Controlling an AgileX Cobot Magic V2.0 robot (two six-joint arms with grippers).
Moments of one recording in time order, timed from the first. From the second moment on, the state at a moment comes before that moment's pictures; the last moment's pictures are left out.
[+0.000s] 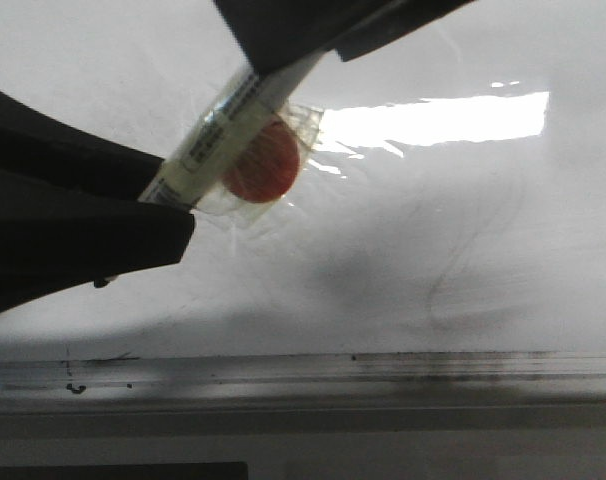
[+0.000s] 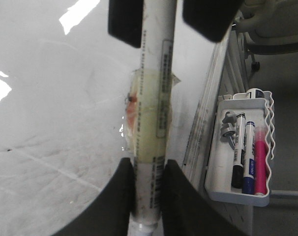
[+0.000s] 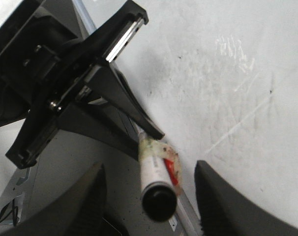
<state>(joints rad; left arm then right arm) -0.92 1.02 -0.28 0.45 -0.47 0.09 0.93 0.99 -0.79 0.29 0.43 -0.34</state>
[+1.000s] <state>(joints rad) -0.92 0.78 -0.28 0.28 -0.41 0.07 0.88 0.98 -0.80 0.30 0.38 -0.30</state>
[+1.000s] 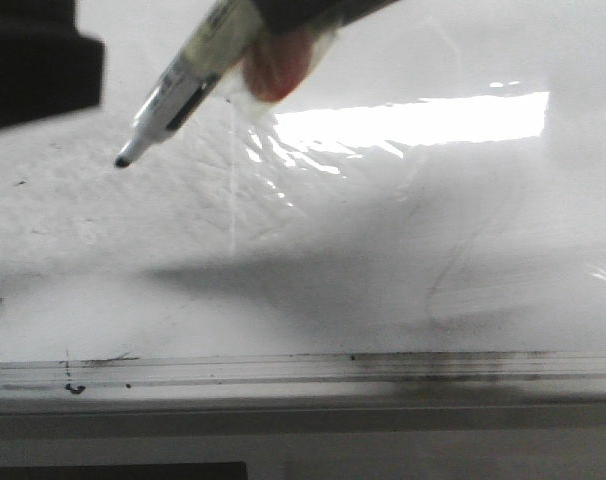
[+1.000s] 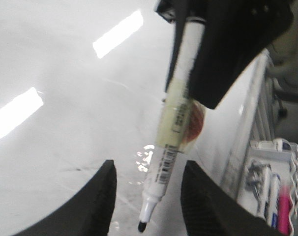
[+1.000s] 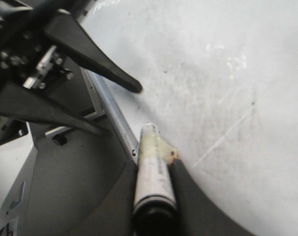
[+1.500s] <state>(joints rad) -0.82 0.53 -0.28 0.11 -0.28 0.07 0.64 1.05 -1.06 0.30 0.60 -0.25</state>
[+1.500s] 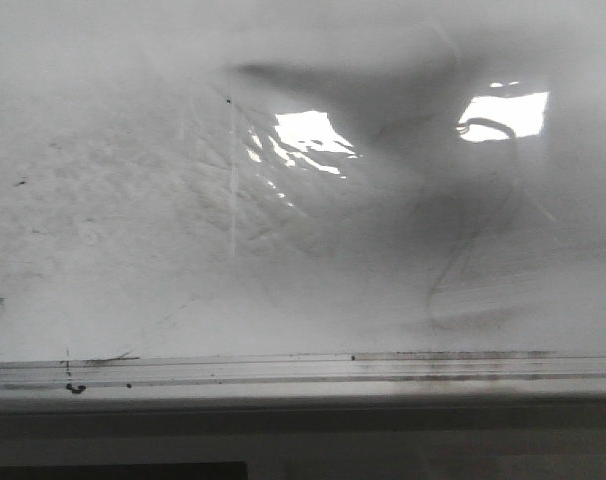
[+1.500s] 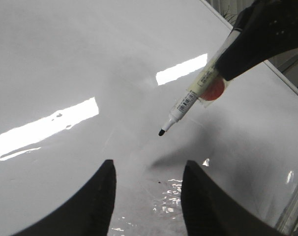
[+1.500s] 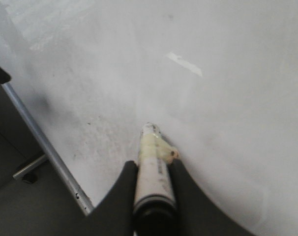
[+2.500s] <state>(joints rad) -0.82 0.53 -0.28 0.11 -0.28 0.07 0.62 1.18 -1.17 0.25 0.67 -0.21</state>
